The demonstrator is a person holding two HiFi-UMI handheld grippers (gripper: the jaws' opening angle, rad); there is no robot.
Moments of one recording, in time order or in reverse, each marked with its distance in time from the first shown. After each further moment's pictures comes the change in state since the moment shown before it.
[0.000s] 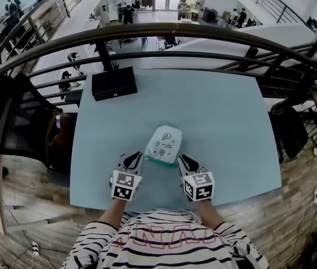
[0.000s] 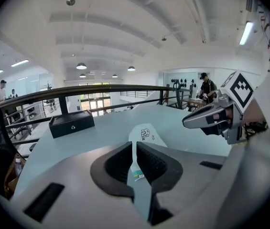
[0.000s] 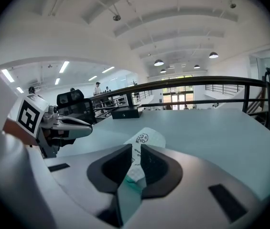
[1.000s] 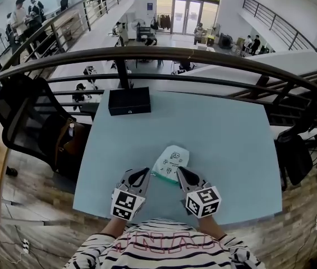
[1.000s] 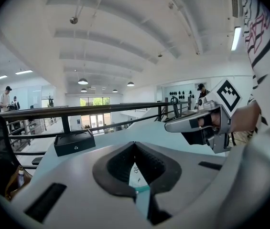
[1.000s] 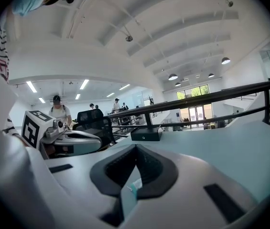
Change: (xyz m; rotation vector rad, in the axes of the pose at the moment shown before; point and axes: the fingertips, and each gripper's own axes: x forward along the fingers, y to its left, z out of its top) left arm -0.062 -0.019 0.064 0.016 -0.186 0.011; right arm -0.028 0.056 0.081 -0.037 -0.204 0.217
